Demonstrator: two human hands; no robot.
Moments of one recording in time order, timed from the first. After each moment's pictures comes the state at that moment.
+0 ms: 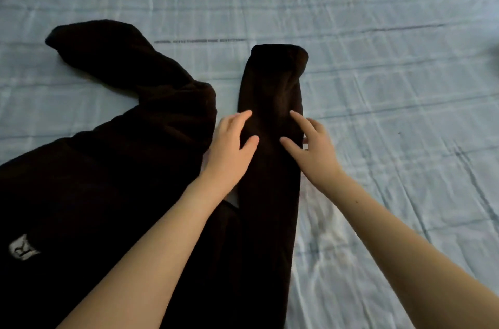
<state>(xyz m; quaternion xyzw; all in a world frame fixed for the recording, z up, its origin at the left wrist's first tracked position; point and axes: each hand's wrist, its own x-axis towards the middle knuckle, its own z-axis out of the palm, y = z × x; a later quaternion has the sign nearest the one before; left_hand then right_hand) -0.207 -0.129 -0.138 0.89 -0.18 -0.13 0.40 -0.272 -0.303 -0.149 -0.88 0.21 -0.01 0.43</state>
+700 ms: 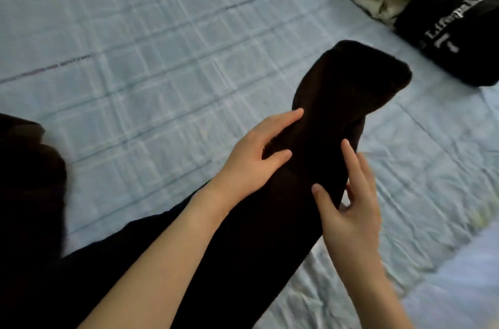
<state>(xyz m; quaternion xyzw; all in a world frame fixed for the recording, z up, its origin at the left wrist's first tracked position) -0.334 -0.337 -0.094 0.68 -0.47 -0.28 0.49 -0.514 -0.387 -0.095 -0.71 0.43 -0.32 0.46</state>
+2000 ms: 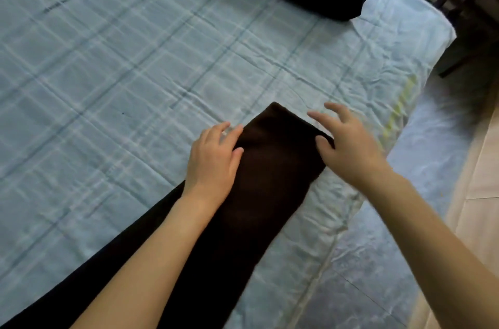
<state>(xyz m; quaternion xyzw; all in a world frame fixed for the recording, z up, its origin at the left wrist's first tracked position) -0.448 -0.468 -0.166 0.78 -0.58 -0.14 0.20 -0.658 -0.585 -0.114 -0.84 0.49 -0.02 0.22</state>
